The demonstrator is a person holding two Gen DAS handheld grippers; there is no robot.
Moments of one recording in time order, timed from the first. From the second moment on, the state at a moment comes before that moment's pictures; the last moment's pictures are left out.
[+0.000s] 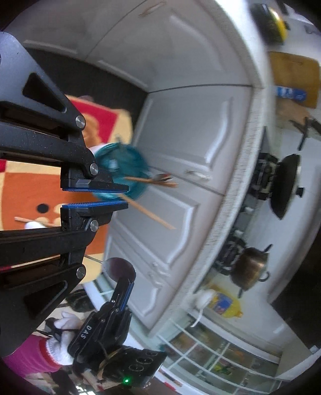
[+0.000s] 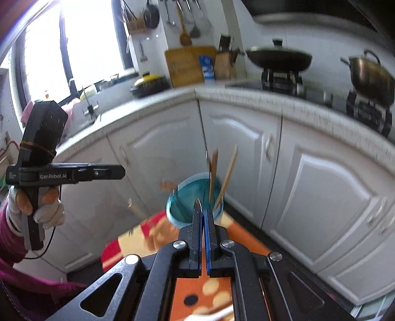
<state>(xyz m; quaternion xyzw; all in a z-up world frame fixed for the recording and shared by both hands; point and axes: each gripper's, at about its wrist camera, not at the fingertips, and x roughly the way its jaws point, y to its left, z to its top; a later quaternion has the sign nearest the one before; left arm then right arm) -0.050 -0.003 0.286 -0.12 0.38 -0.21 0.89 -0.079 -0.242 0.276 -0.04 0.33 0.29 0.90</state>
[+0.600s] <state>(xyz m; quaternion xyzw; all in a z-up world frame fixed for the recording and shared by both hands) -0.069 0.003 0.166 0.01 0.45 -0.25 0.86 -0.013 -0.195 0.283 -0.07 0.32 0.27 0.91</state>
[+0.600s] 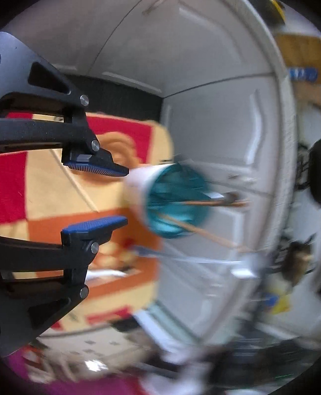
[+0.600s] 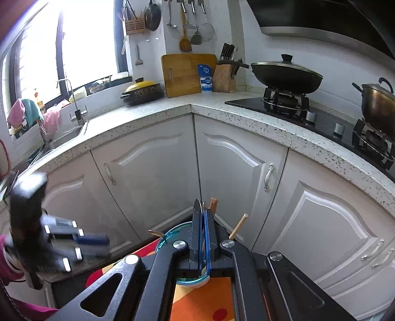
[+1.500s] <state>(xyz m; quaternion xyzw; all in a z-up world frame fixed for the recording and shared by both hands) -0.069 -0.057 0.032 0.21 0.54 -0.29 0.76 0.002 -0.194 0.282 -0.07 0.33 0.27 0.90</state>
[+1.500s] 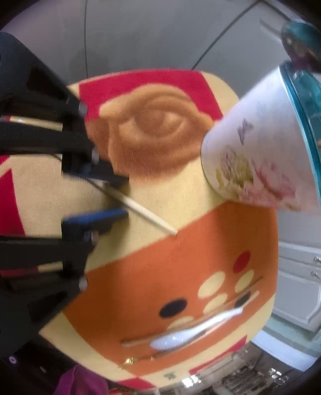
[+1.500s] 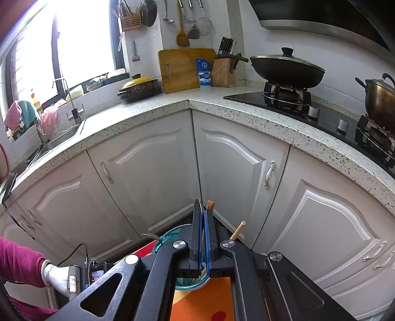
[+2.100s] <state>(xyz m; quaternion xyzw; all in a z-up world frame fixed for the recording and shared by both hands) -0.047 0.026 0.190 -0.08 0.44 -0.28 0.85 0.001 -0.191 0.281 -0.07 0.33 0.25 0.91</state>
